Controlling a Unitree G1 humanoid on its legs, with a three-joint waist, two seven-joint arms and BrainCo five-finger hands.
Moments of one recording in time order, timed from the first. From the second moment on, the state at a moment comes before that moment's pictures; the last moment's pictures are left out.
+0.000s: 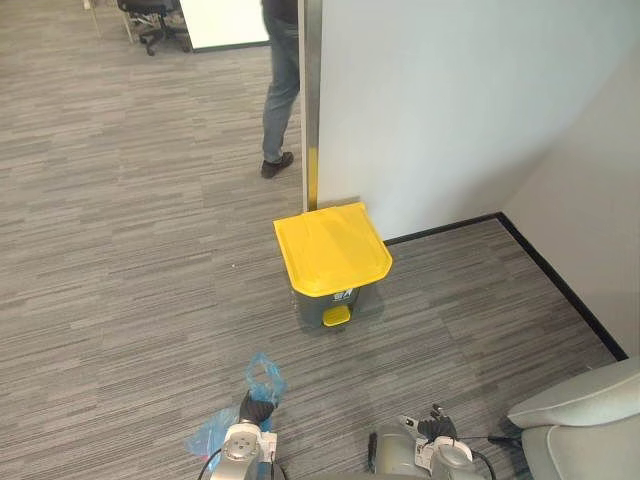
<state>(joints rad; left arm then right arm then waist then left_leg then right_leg) 0.08 0.04 -0.09 0.78 0.06 -0.05 0.17 0.04 0.01 -0.24 0.88 -0.05 -0.01 -0.18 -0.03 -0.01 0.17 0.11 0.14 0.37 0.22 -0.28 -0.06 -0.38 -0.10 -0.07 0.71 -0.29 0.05</state>
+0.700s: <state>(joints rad) 0.05 0.00 -0.06 0.82 0.06 -0.06 0.15 0.05 0.01 -0.27 0.93 -0.07 0.01 -0.17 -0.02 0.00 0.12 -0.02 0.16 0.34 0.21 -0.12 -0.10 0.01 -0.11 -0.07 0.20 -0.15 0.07</state>
